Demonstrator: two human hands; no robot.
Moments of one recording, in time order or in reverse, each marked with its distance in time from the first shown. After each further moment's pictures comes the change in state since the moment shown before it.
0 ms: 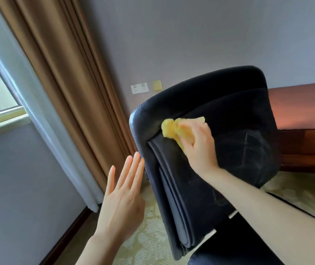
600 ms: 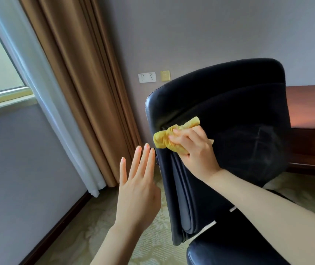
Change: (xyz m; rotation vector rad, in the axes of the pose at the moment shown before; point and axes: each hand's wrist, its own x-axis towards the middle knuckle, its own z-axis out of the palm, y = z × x) left_hand -0.010 0.014 0.007 -0.125 0.085 -0.118; right_hand -0.031 0.001 0.026 -0.202 -0.105 -0.439
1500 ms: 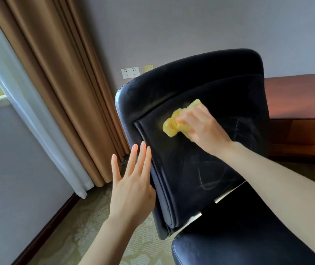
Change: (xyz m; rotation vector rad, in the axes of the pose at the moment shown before) left_hand 0.016 0.034 0.028 0.246 -0.108 0.063; right_hand 0.009 0.079 -0.058 -0.040 -0.281 -0.043
